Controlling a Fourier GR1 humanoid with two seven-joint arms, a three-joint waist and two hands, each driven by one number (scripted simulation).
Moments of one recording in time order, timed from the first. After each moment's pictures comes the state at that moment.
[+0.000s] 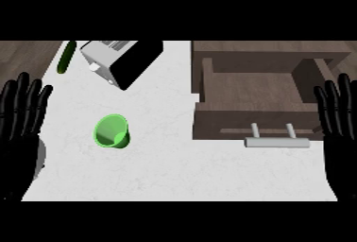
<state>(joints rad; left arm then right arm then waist) 0.00 0.15 0.01 -2.10 0.01 -0.01 0.01 0.00 -0.07 0.01 -2.10 -0.01 -0.04 0.03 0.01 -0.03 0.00</state>
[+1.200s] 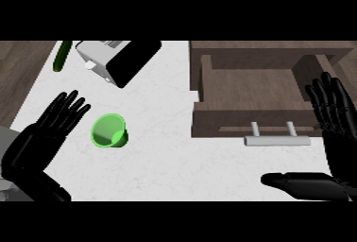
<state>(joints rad) -0.04 0.28 0.11 -1.61 0.51 -0.56 -0.05 -0.02 -0.15 -0.02 -2.03 0.02 0.07 0.01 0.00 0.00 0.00</state>
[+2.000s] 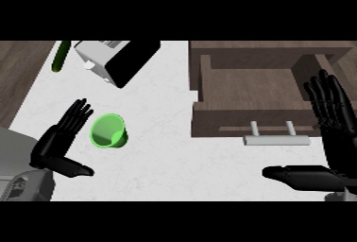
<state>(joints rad) -0.20 0.29 0.17 -0.99 0.11 -0.53 -0.47 -0.05 -0.14 -0.06 -1.96 0.02 0.10 -0.04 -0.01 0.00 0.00</state>
